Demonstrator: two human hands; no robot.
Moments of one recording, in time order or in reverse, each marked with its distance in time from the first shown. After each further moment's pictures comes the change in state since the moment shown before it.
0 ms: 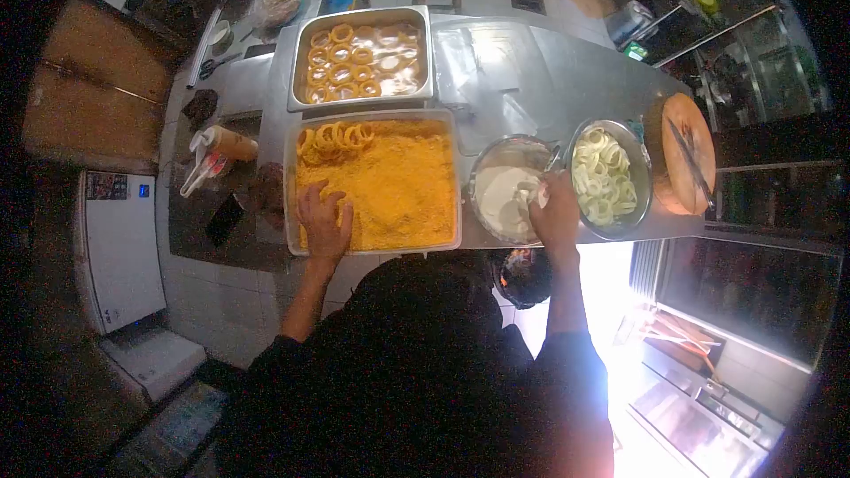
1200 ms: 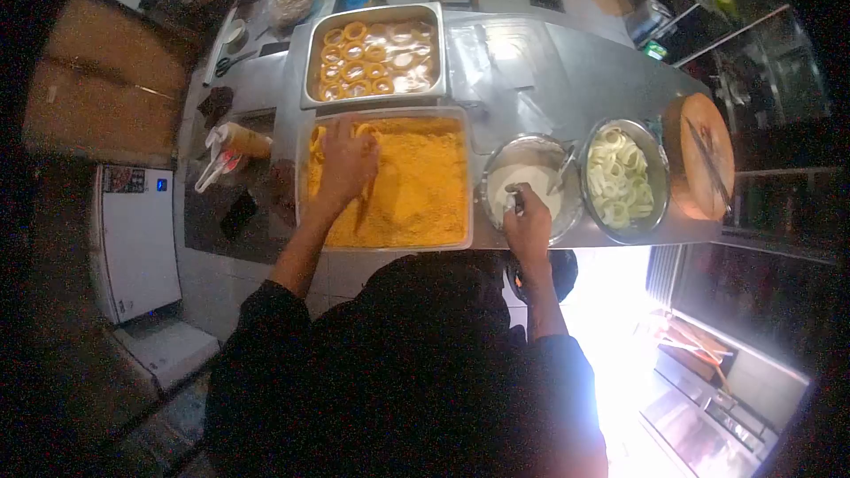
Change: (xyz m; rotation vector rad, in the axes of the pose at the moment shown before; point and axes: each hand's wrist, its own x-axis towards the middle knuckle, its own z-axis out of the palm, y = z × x) left_hand 0.117 0.015 0.014 0.008 -0.090 0.248; right_hand -0.028 -0.037 0.058 0.361 -0.033 0.112
